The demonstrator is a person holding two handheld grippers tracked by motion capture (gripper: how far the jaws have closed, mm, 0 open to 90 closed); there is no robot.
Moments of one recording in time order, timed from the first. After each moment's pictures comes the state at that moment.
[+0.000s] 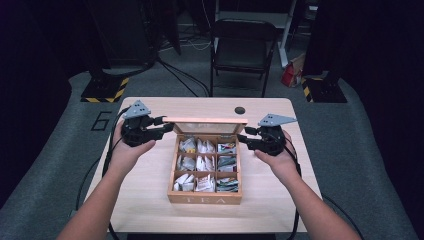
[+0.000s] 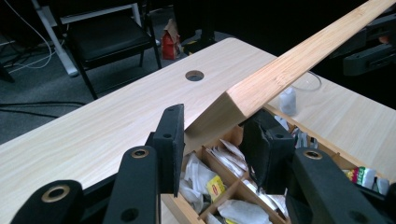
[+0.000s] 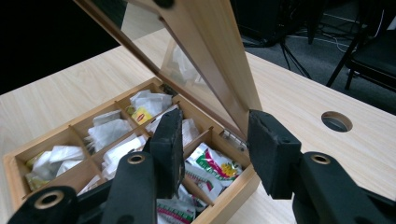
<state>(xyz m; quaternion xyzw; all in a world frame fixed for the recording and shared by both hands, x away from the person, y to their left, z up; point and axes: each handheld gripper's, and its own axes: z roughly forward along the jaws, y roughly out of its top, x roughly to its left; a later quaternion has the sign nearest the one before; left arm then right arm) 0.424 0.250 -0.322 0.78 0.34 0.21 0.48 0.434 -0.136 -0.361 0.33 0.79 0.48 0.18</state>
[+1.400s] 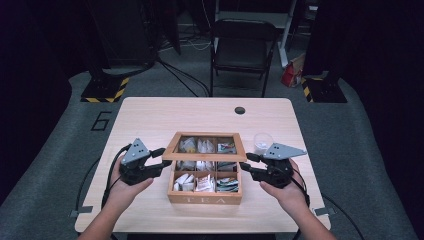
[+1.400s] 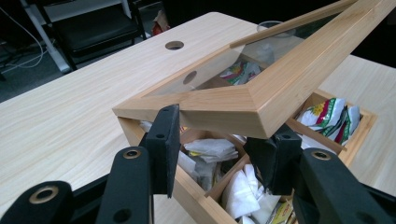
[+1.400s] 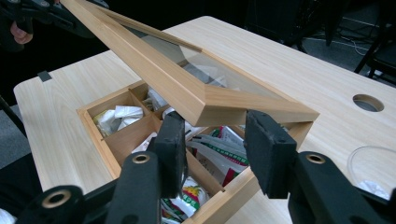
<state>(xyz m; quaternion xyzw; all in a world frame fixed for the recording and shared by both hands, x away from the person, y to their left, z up) 0.358 0.254 -0.385 0.80 0.31 0.21 0.47 0.354 -0.142 -0.376 0.31 0.79 0.50 0.16</state>
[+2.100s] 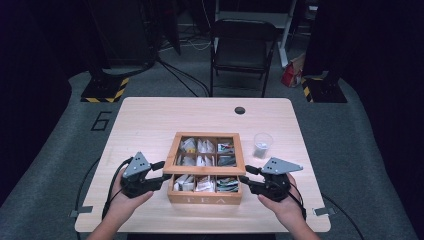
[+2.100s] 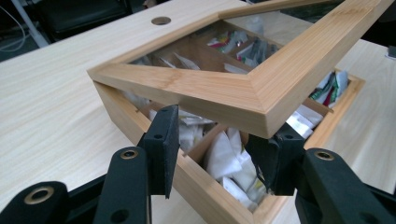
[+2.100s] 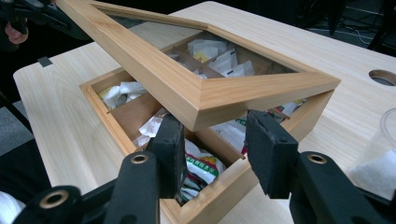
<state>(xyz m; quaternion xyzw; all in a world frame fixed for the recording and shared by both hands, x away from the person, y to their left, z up) 0.340 0.257 -0.416 0.81 0.32 0.18 0.47 0.335 -0.141 -0.411 0.31 0.80 0.49 0.16</state>
